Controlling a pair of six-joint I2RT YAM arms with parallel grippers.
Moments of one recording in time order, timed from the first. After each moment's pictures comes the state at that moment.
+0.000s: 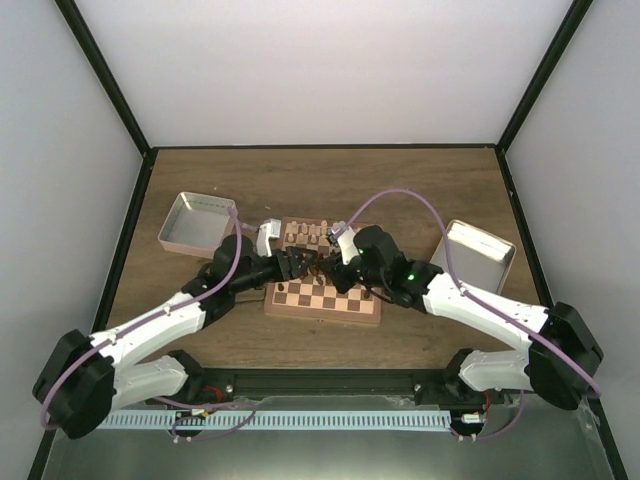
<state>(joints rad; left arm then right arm) -0.68 1.08 0.54 0.21 0.32 -0.84 0.84 1.24 0.80 -0.14 -0.15 0.25</state>
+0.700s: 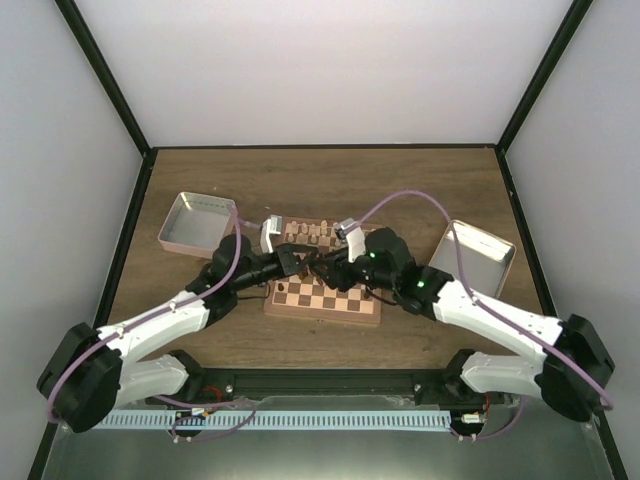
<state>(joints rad) -0.67 1.16 0.53 0.41 0.41 -1.01 0.85 1.19 0.77 -0.05 -0.21 0.39</state>
